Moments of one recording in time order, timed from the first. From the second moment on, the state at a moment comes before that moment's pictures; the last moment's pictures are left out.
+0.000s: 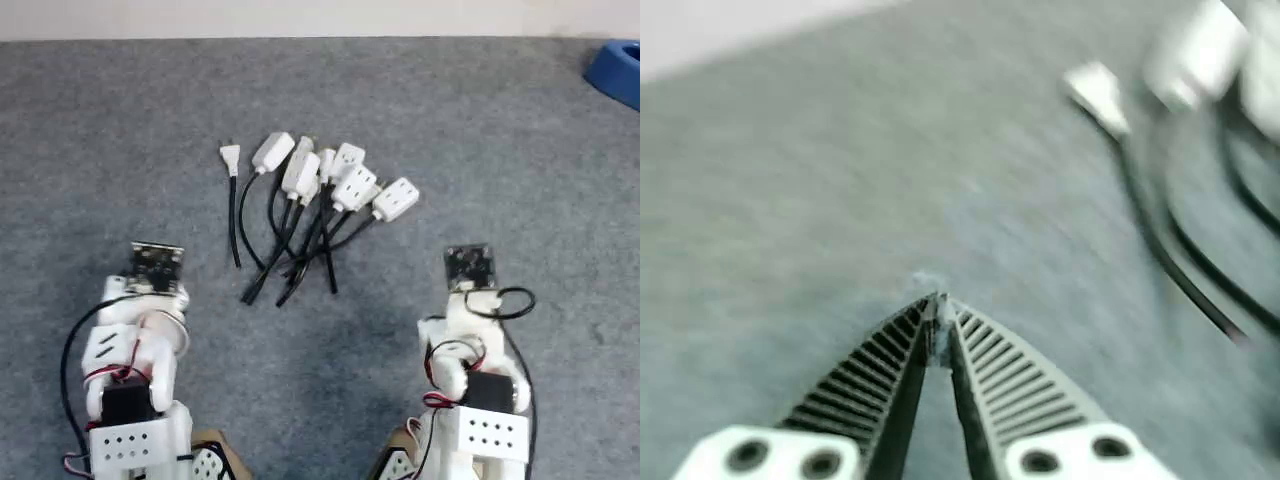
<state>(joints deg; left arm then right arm) -15.5 -100.5 96.4 41.3 -16.4 3.0 -82.1 81.1 60.0 13.8</state>
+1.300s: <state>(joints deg) -24.6 -104.3 36.4 94.5 -16.4 -8.3 -82.2 70.8 70.1 14.7</state>
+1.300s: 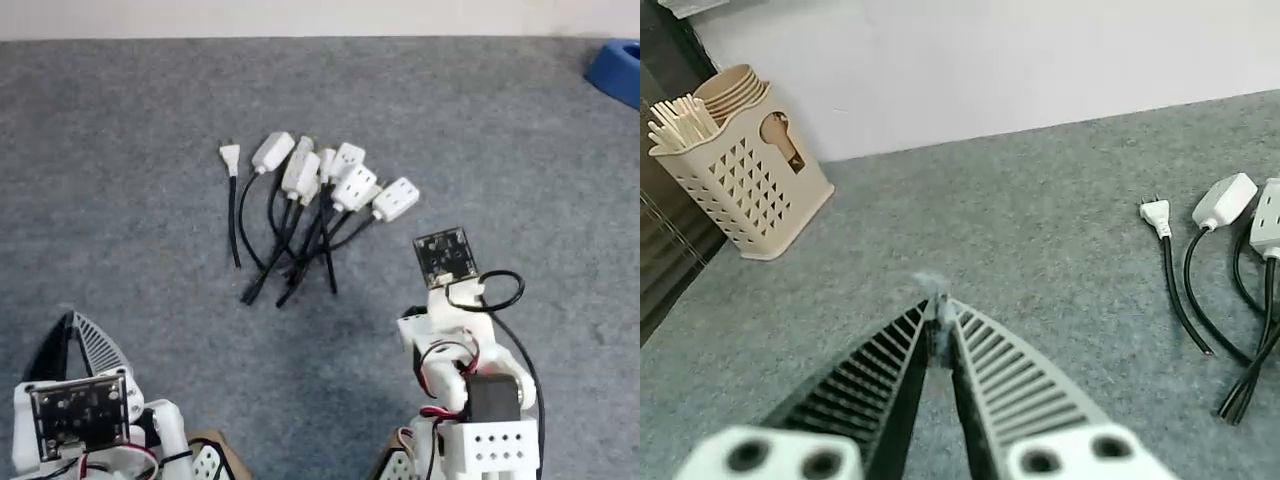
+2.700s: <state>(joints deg) -24.6 -104.3 40.5 93.3 -16.4 -8.3 -104.6 77.8 66.6 15.1</state>
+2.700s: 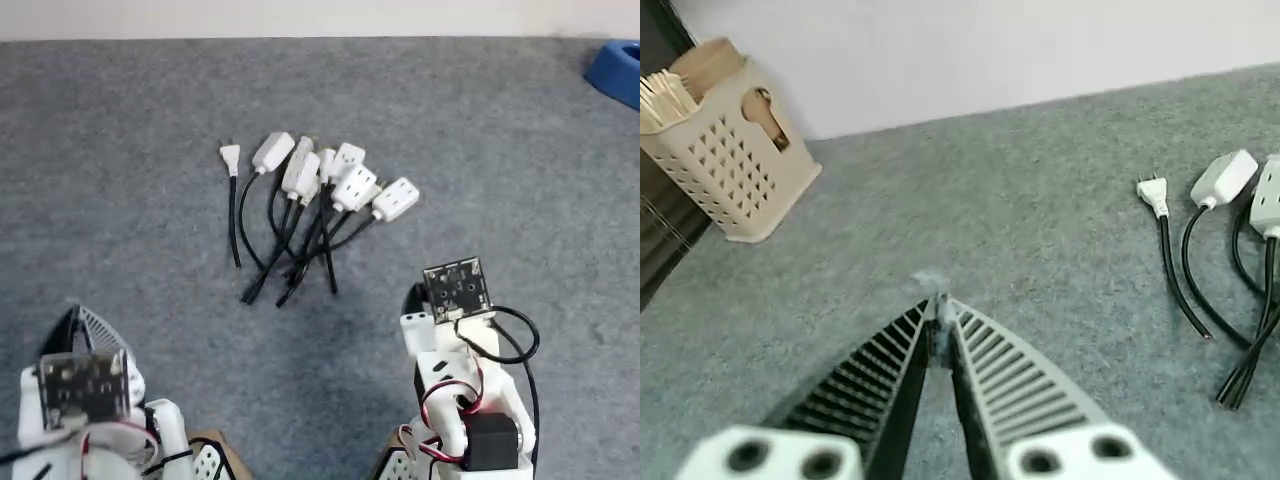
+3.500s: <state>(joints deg) -17.0 -75.3 42.8 84.1 -16.4 -7.4 -103.9 76.0 71.6 19.2</state>
